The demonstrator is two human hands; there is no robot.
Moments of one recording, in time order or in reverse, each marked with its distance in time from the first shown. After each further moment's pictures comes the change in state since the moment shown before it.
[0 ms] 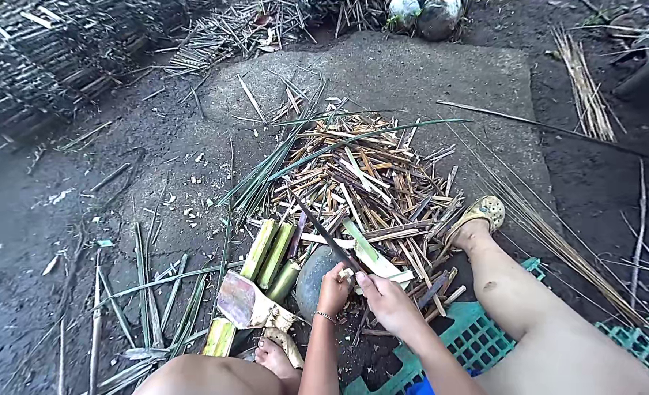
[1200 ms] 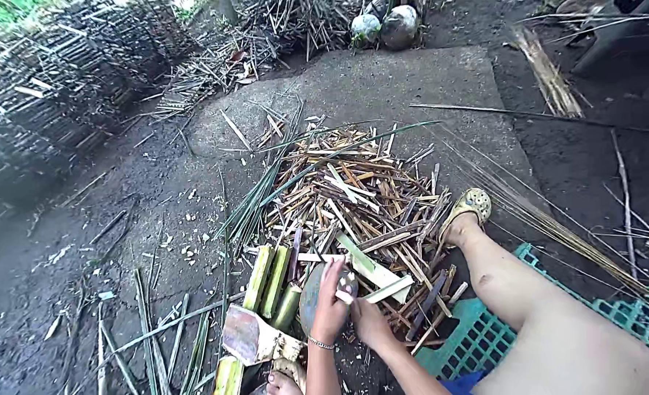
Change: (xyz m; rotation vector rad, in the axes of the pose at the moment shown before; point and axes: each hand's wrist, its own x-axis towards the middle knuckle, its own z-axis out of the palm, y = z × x) left_hand -0.010 0.053 -0.022 0.042 -0.014 0.327; right_hand 0.043 0.042 0.058 0.048 0.028 0.130
